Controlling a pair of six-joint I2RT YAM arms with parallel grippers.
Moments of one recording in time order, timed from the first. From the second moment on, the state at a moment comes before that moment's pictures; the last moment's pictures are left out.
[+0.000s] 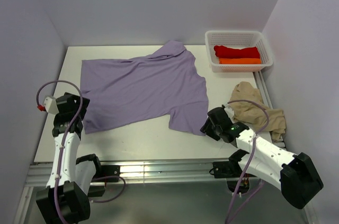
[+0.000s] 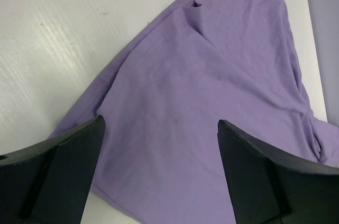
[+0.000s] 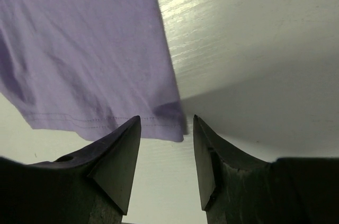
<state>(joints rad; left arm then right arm) 0.25 0.83 0.54 -0.34 -0.23 -0.94 0.56 0.91 0.35 -0.46 0.17 1.05</state>
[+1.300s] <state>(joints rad) 0.25 0.94 0.61 -0.57 -0.23 -0.98 0.64 1.04 0.60 -0.60 0.31 1.07</state>
